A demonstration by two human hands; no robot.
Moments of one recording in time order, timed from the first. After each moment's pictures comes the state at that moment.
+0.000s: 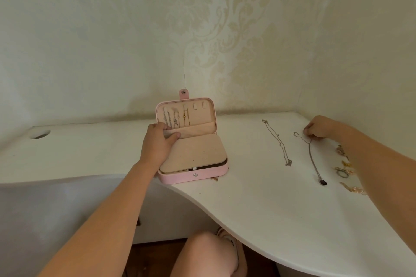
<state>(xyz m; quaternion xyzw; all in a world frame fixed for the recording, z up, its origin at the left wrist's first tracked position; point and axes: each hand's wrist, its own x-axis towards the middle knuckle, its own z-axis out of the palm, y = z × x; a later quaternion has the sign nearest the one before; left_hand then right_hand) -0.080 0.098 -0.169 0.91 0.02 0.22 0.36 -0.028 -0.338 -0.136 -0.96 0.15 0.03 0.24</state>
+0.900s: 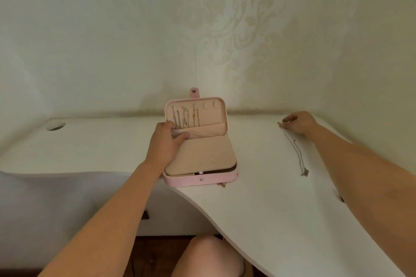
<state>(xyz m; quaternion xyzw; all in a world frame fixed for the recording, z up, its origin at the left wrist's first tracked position) -0.079 0.098 -0.169 0.91 0.02 0.22 0.35 0.038 -0.271 -0.159 -0.92 0.09 -0.05 0.39</state>
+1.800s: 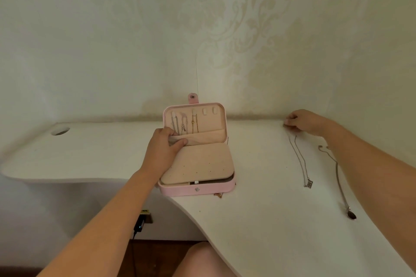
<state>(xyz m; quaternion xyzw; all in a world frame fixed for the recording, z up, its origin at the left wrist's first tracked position) -0.076 0.098 -0.172 0.91 0.03 0.23 0.34 0.057 -0.278 -0.139 -0.92 -0.02 0.06 0.39</state>
